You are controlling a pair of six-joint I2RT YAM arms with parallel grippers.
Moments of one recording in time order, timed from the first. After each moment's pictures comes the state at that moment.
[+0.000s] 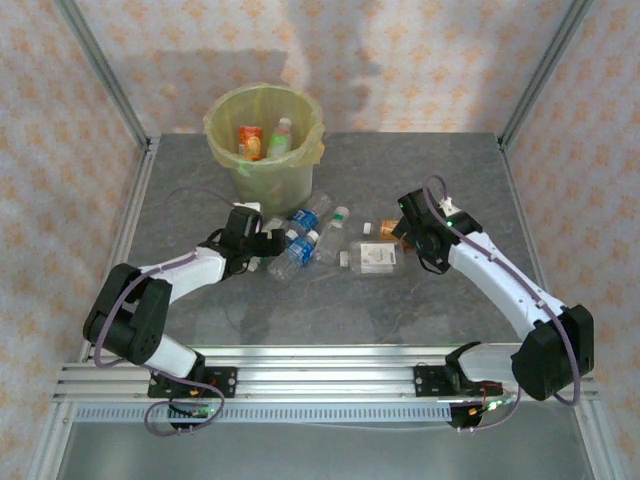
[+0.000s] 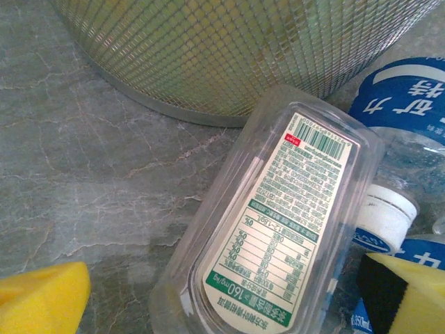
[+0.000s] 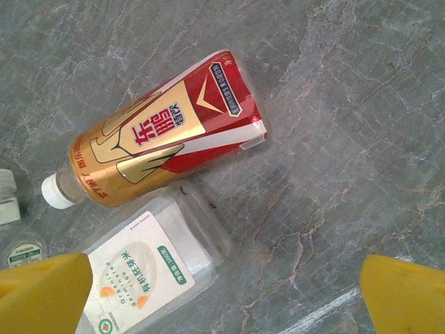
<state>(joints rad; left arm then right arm) -0.33 1.50 0.71 -0.03 -0.12 -0.36 0.44 1.27 1.06 -0.95 0.33 1.03</state>
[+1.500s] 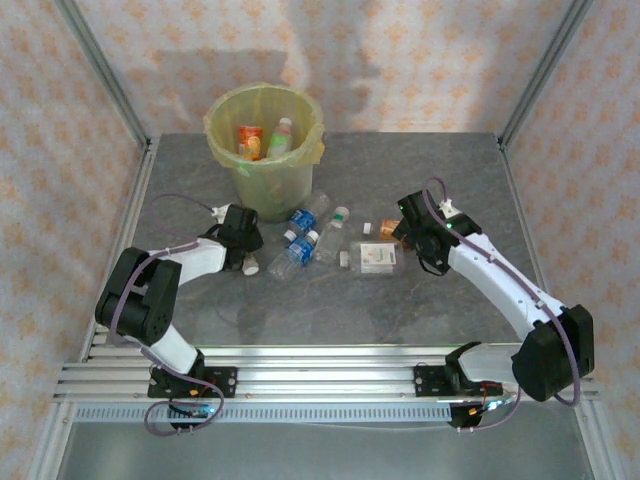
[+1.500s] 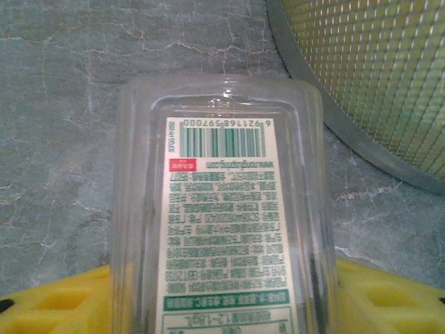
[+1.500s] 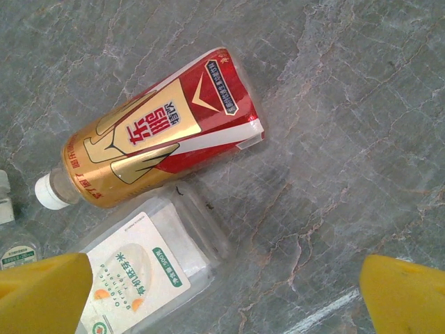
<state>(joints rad) -0.26 1.61 0.76 -0.10 -0.30 -0.65 0.44 1.27 1.04 -0.93 0.34 1.03</state>
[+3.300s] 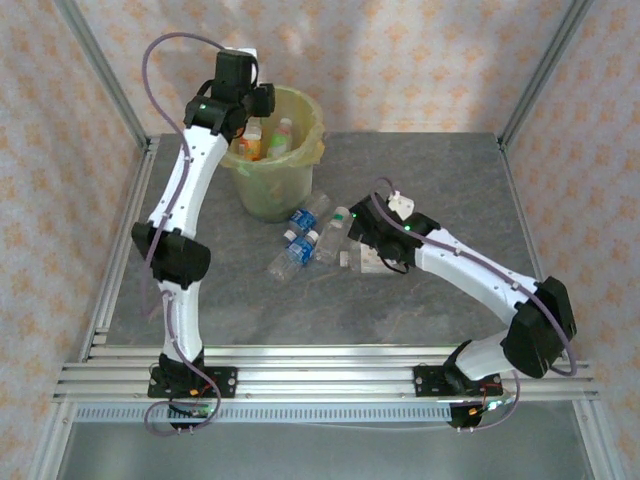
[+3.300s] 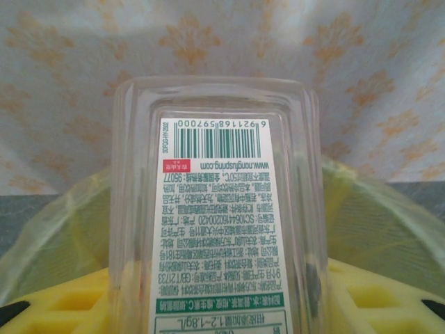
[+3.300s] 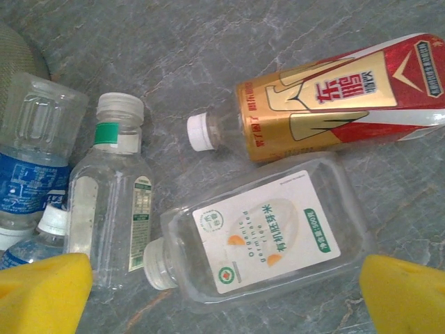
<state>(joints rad) -0.21 2.12 2.47 -0.89 -0.18 -0.16 0.73 1.42 1.16 -0.82 0.41 1.02</state>
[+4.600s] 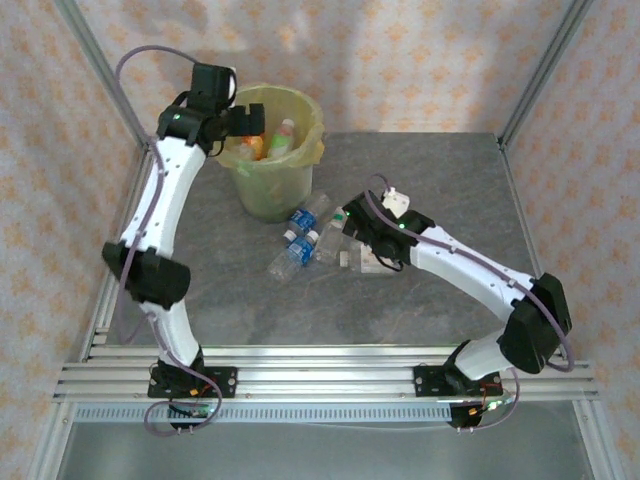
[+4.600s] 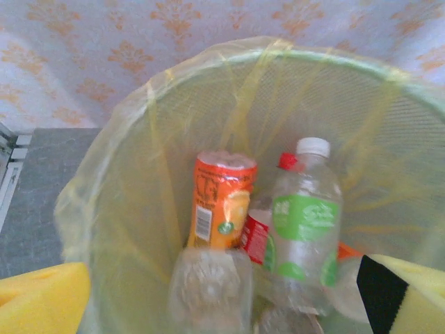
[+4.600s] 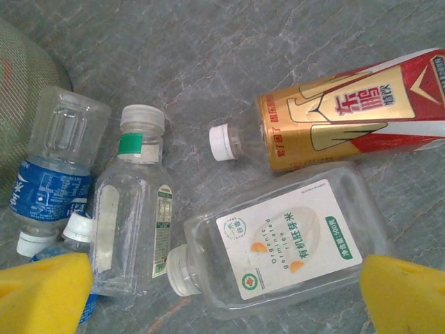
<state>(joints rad) -0.18 1.82 2.14 -0.96 -0.17 -0.18 0.75 1.44 1.21 -0.82 0.45 1.04</state>
